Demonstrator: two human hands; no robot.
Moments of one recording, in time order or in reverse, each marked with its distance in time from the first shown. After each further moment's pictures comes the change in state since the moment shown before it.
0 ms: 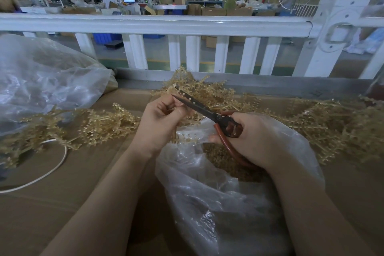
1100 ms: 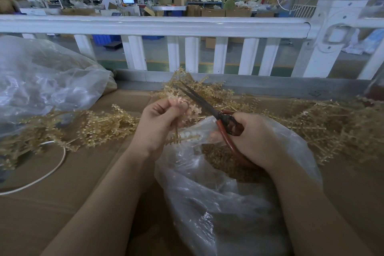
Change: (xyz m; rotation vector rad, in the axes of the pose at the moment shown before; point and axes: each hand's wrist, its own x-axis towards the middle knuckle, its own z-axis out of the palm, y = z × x) left_hand 0.002 -0.009 0.000 -0.224 0.082 -0.211; right_hand -0.002 -0.002 -0.001 0.105 0.009 0.087
